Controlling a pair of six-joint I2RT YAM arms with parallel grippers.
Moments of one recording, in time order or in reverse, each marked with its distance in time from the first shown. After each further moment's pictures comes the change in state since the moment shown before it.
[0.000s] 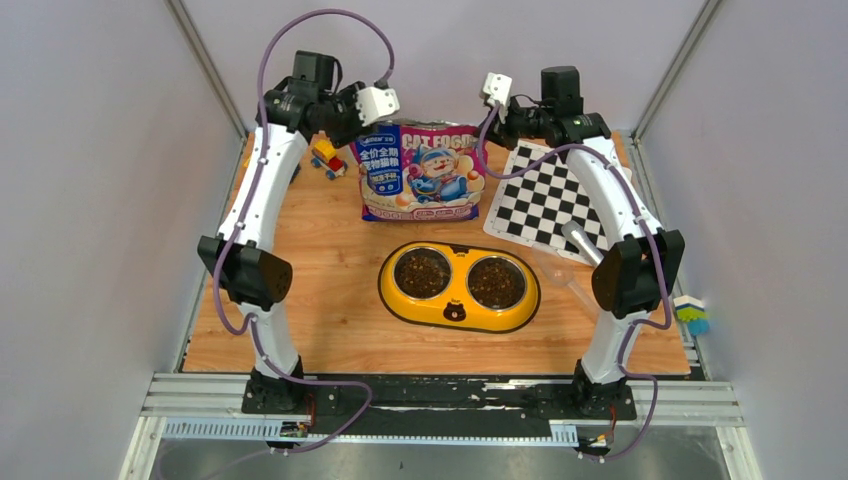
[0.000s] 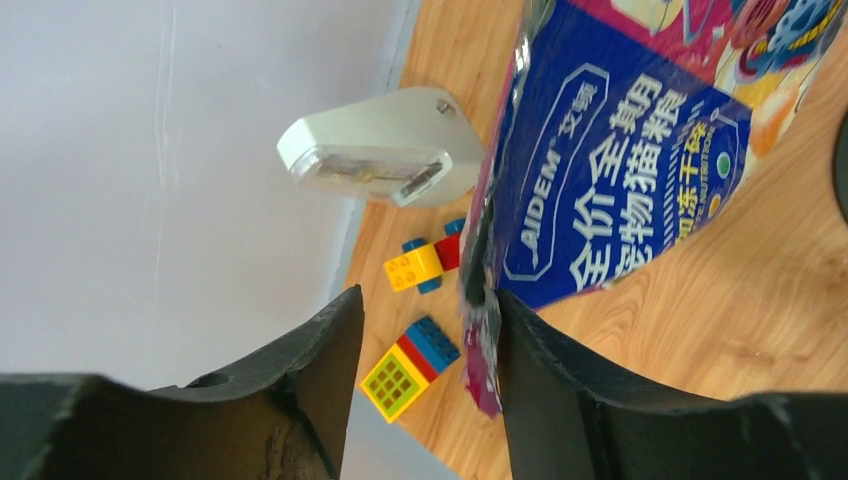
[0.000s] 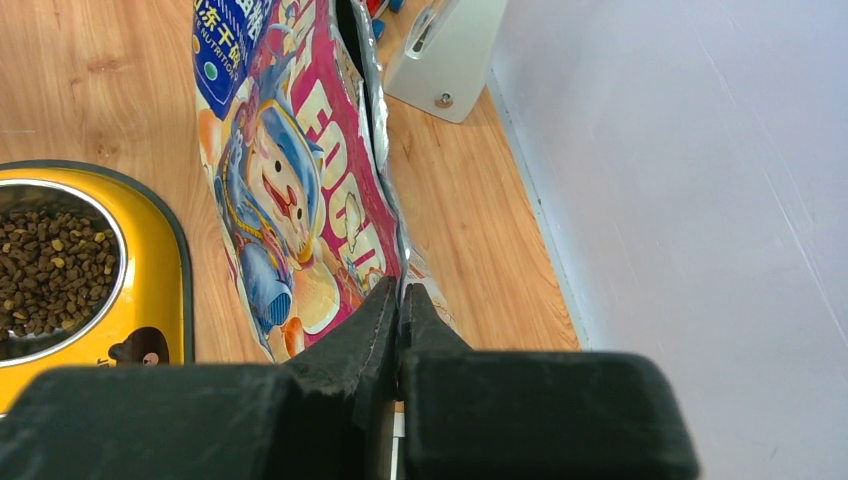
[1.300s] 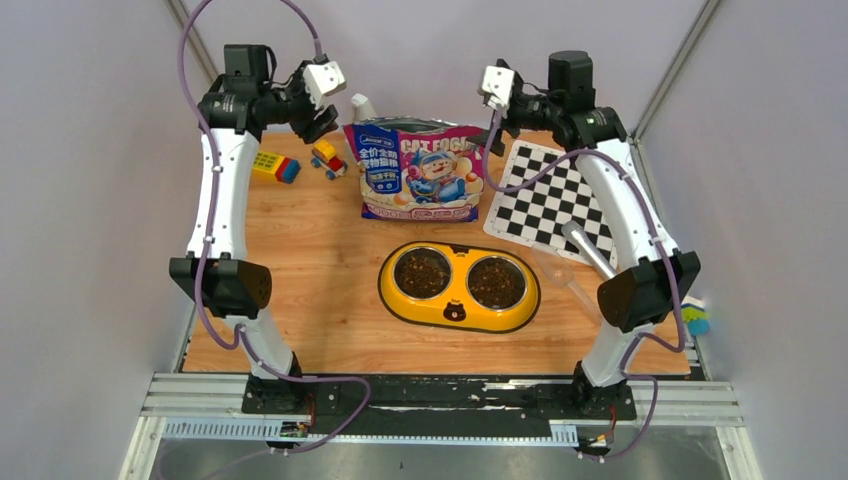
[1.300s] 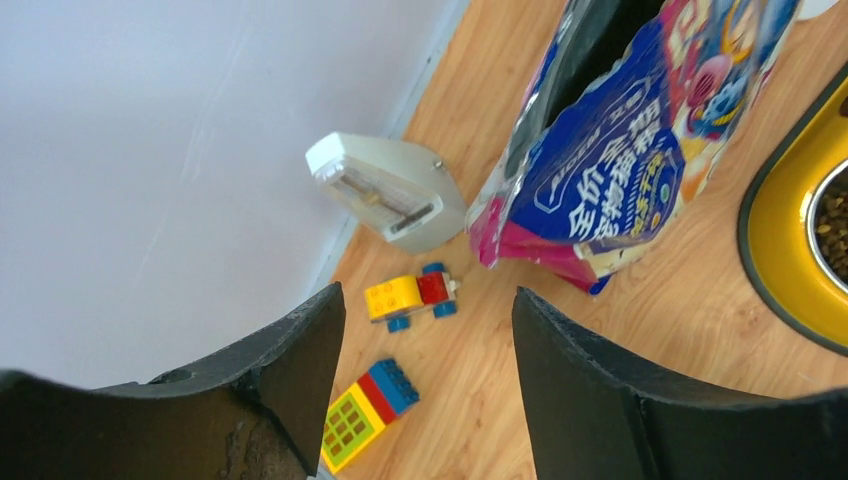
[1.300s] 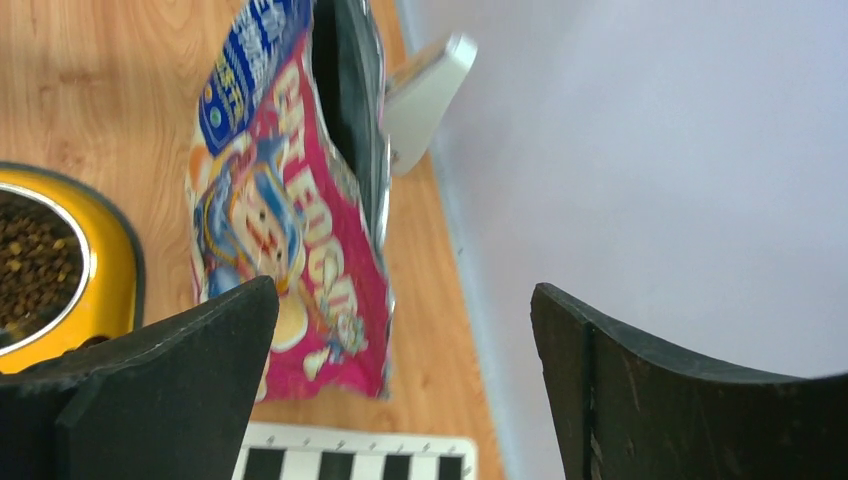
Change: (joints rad) left arm 0.223 -0.095 -0.032 0.023 0.388 -0.112; right arm 0.030 -0.092 0.041 -0.054 0.011 -0.116
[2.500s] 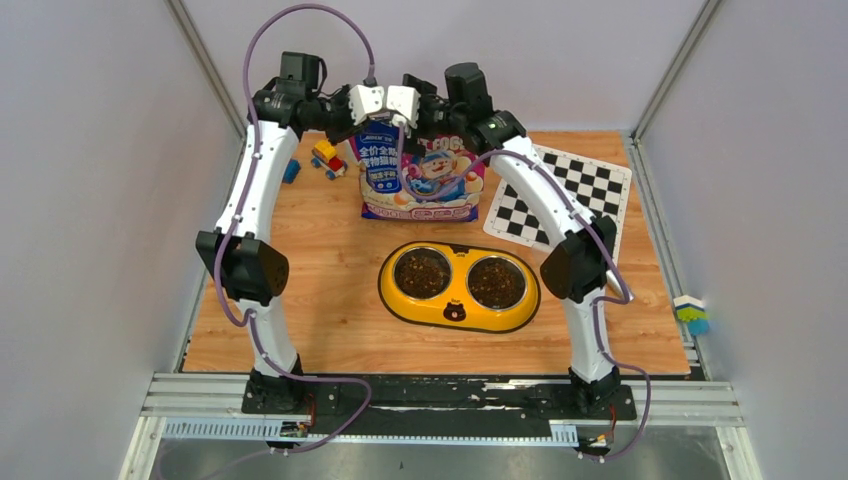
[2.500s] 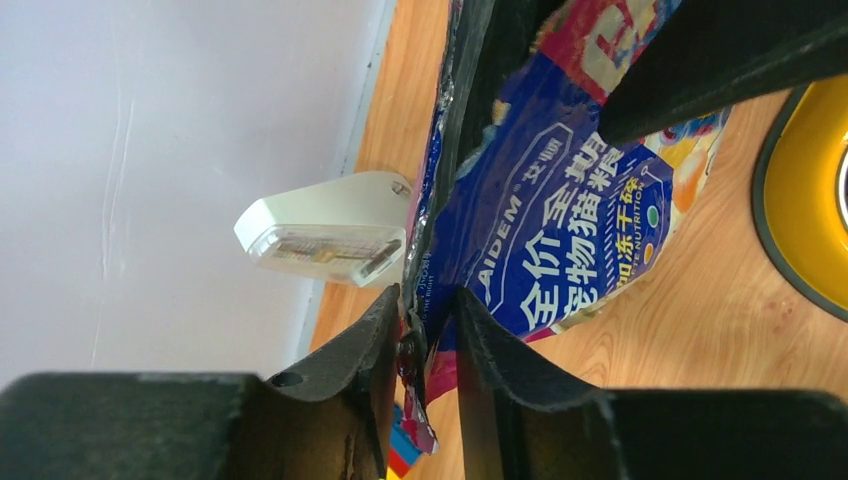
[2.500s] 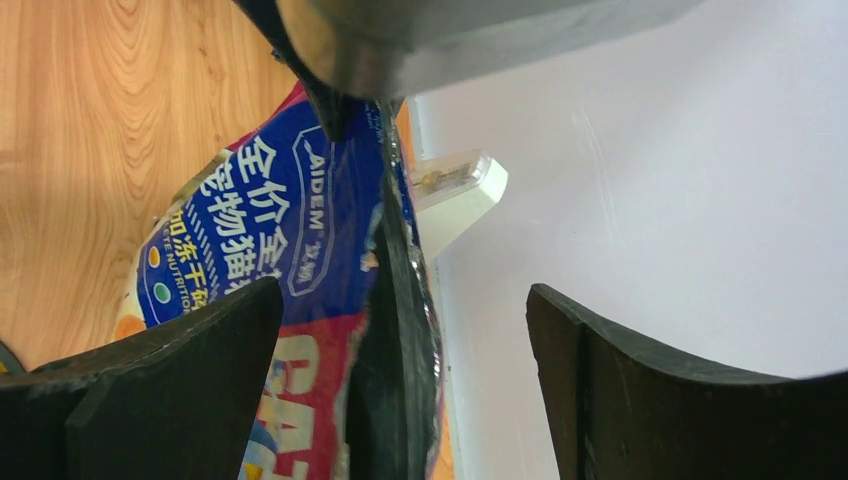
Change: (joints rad) left arm -0.138 0.112 0.008 0.005 -0.084 0.138; right arm 0.309 0.358 0.338 0.136 0.246 -0.017
